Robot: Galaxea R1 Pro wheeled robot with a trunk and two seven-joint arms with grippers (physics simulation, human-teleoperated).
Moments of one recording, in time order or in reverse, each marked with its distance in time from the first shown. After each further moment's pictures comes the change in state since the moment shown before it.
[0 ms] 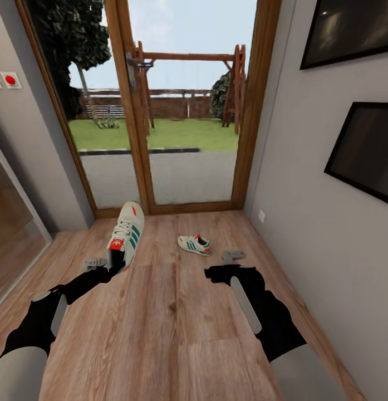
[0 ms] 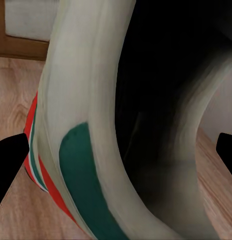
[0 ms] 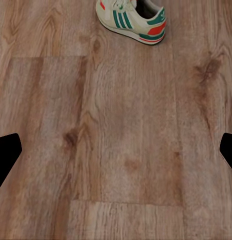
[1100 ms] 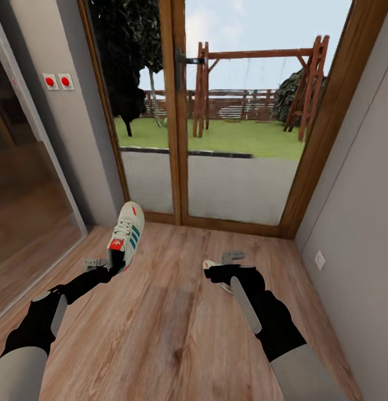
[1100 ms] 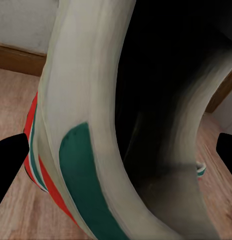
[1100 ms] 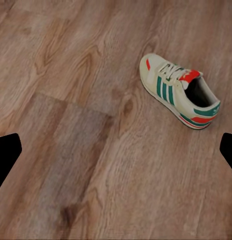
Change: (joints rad) left arm 0.000 0.000 0.000 0.000 0.000 0.000 0.000; right arm 0.000 0.000 0.000 0.000 0.000 0.000 0.000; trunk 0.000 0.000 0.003
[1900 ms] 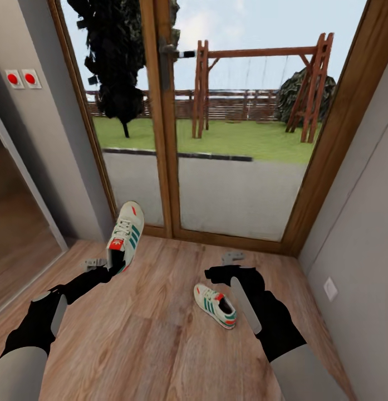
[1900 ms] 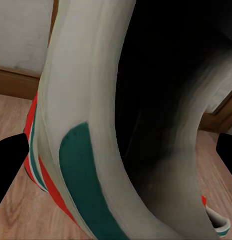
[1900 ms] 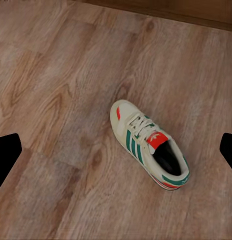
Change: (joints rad) left arm 0.000 0.000 0.001 0.000 0.002 0.000 0.000; right arm 0.000 -0.001 0.000 0.008 0.002 0.000 0.000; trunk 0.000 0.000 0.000
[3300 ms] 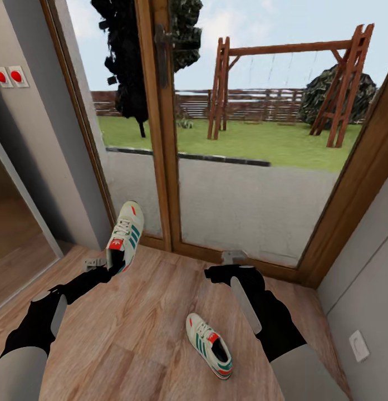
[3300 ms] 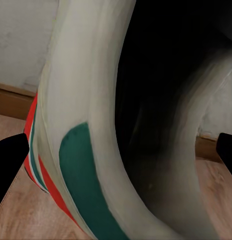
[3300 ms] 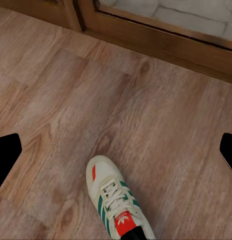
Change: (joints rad) left arm 0.000 0.000 0.001 0.000 0.003 0.001 0.000; right arm 0.000 0.001 0.000 -0.006 -0.001 0.000 0.000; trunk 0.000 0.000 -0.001
